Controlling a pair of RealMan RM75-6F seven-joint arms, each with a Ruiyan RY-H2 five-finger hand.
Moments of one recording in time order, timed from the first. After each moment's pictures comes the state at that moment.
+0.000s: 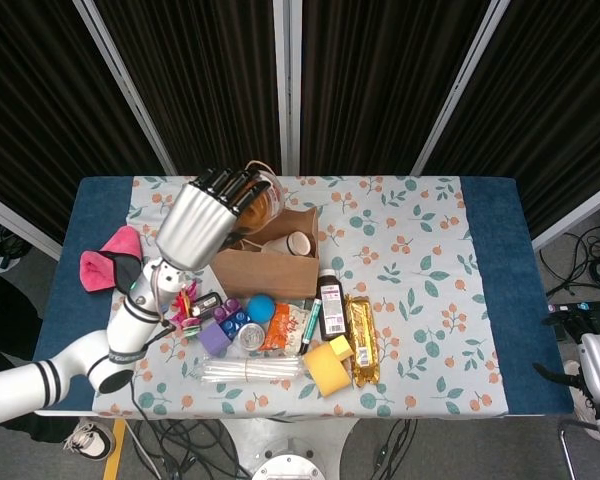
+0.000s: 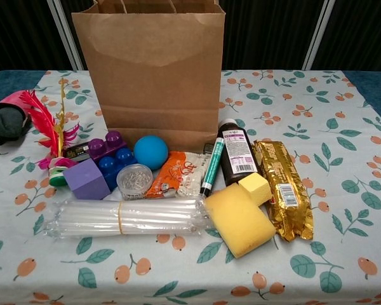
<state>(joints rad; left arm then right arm) -0.84 -1.39 -0.40 -1.58 1.54 1.29 0.43 0.08 -1.09 0.05 -1.47 -1.42 1.34 0.30</state>
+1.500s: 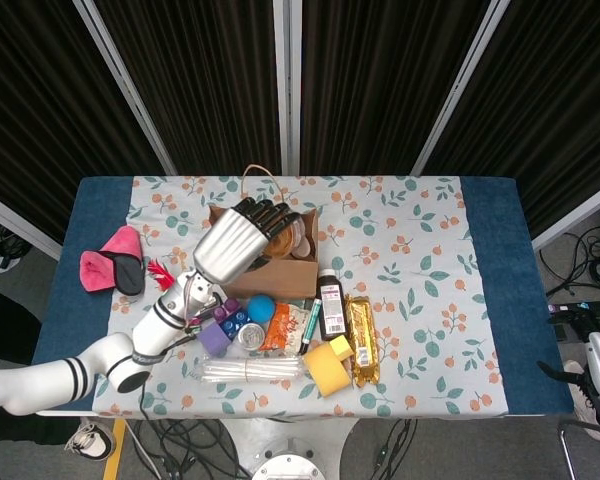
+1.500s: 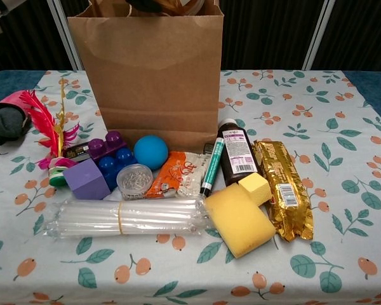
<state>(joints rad) -0.91 -1.49 -0.28 -1.45 1.54 1.23 0.34 0.08 -1.10 0.06 -1.42 -1.41 1.32 0.38</state>
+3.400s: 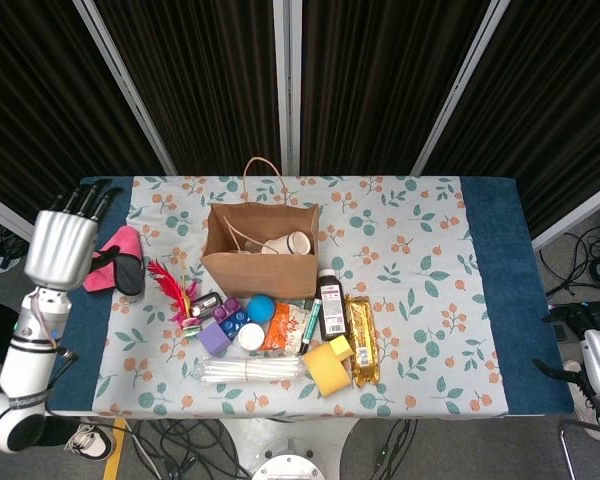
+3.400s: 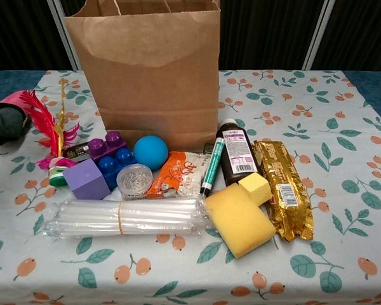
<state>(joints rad) -0.51 -1.10 -0.20 -1.74 1.31 1.43 0.41 0.08 -1.06 0.07 -1.50 -1.43 1.34 0.33</state>
